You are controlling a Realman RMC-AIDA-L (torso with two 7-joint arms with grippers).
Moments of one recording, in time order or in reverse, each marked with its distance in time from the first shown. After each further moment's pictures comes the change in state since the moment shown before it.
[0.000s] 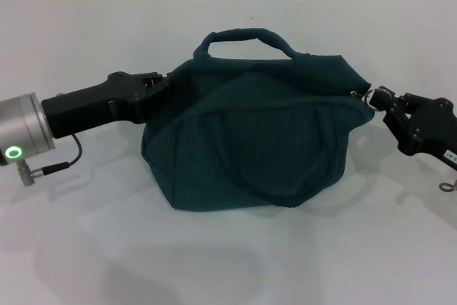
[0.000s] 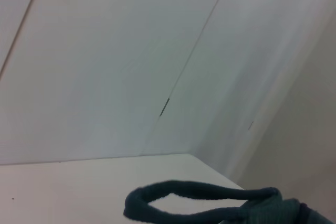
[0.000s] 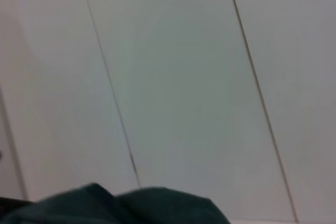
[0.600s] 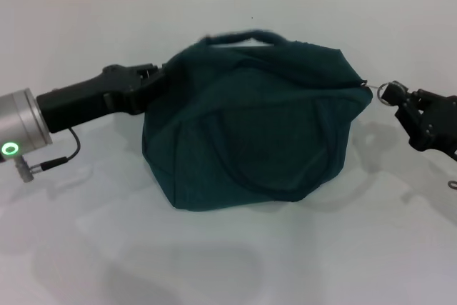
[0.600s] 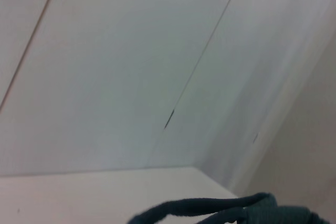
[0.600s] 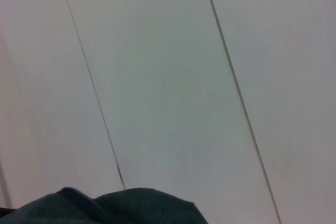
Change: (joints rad) left arm 0.006 -0.004 -0.013 0.001 -0.033 0.004 0.000; right arm -0.010 0.001 0.030 0.020 0.021 -0.031 0.000
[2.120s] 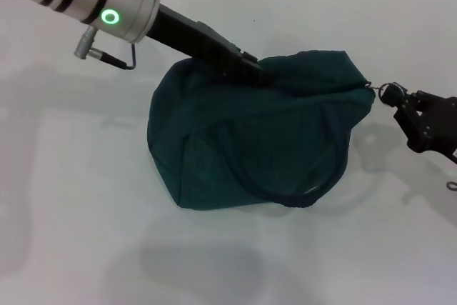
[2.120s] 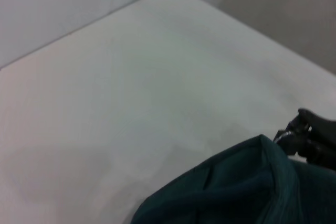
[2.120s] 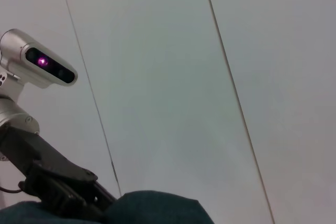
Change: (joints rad) left arm -0.453 -0.018 0.161 0.349 0.649 0.017 -0.666; right arm 0.000 0.006 0.006 0.006 -0.001 0.011 -0.032
